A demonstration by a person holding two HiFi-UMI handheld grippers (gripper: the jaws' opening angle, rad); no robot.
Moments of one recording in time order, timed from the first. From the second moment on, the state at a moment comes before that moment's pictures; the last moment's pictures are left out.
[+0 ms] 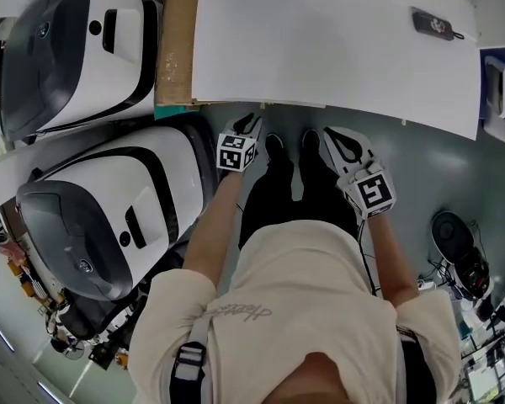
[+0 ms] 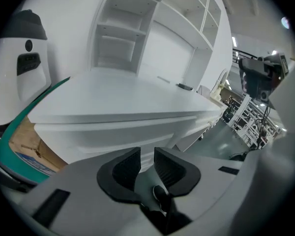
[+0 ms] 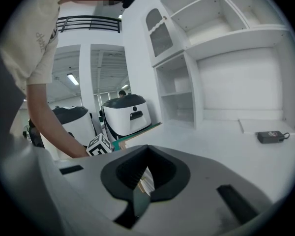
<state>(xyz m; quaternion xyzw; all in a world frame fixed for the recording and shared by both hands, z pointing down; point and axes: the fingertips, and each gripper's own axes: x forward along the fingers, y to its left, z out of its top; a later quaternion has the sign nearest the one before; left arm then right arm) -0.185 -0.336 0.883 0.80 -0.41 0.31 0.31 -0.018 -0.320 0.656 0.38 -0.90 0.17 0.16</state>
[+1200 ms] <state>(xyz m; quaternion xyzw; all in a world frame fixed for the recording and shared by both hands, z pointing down) -0.170 -0.368 0.996 0.72 -0.43 0.37 0.40 0.010 -0.369 0.709 0.36 -0.90 0.20 0.17</state>
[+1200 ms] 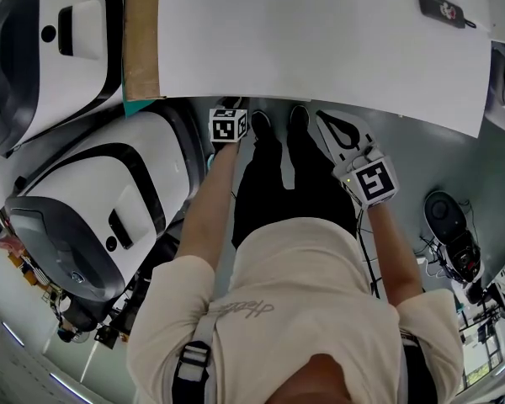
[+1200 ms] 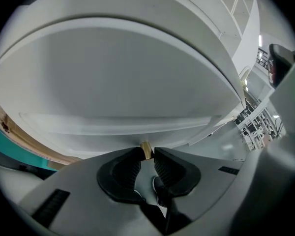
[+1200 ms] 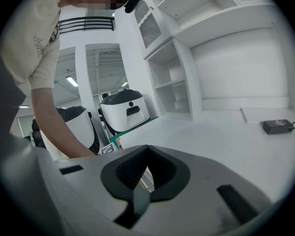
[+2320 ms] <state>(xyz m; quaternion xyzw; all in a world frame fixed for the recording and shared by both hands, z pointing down) -0.173 -0.333 0.996 0.71 -0.42 0.39 0.41 0.009 -0.368 0.714 0.32 -0.91 0.21 0.16</state>
